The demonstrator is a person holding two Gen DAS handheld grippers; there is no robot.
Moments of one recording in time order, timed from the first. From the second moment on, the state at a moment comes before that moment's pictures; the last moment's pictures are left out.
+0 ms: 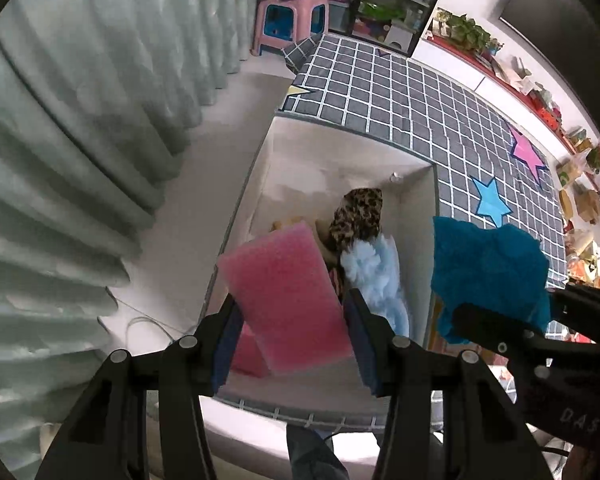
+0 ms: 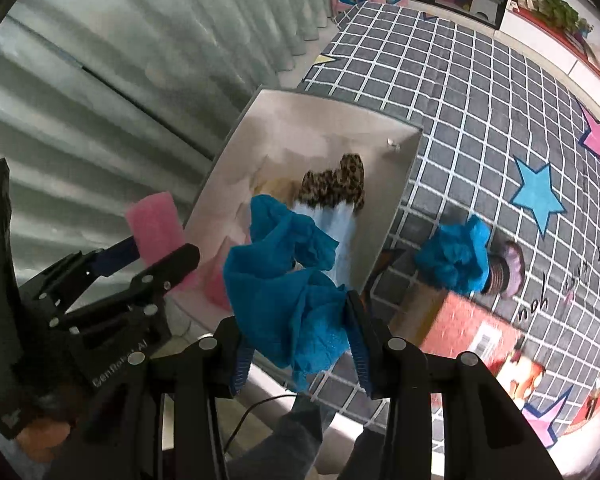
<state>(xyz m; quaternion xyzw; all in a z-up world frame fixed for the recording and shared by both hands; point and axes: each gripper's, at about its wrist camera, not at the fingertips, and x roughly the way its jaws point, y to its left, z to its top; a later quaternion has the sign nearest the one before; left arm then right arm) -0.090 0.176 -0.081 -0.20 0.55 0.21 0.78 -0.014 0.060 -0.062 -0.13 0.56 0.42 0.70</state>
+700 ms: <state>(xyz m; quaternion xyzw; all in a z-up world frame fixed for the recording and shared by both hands) -0.034 0.199 -0.117 -0.21 0.58 0.23 0.76 0.049 0.098 -0.088 -0.12 0.59 0.41 0.69</state>
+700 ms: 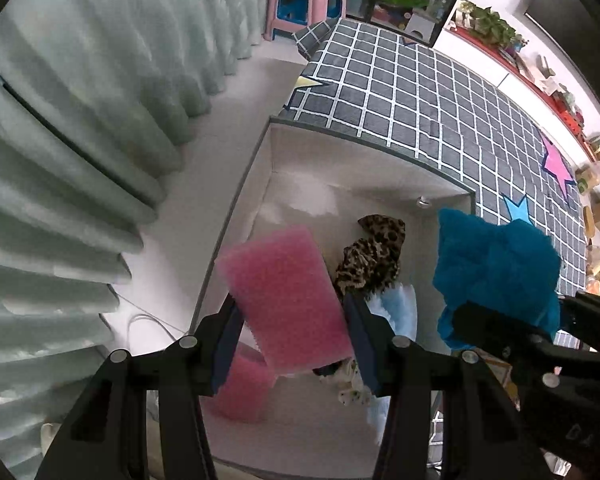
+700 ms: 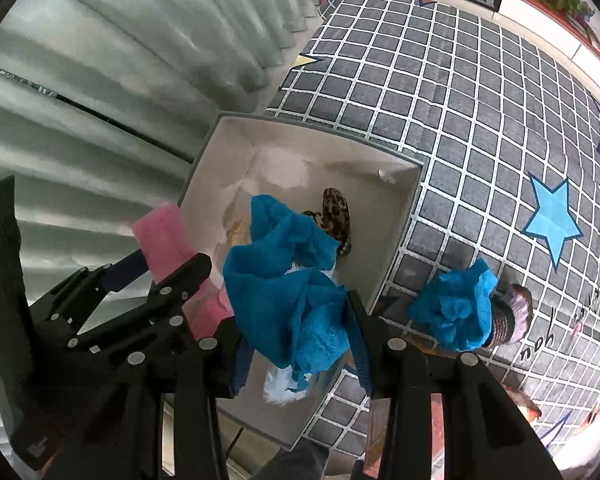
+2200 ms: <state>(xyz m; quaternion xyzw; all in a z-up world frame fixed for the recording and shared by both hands) -0.029 0.201 -0.140 -0.26 0.61 0.20 0.72 0.071 0.109 -0.098 -0.07 0.61 0.43 0.67</state>
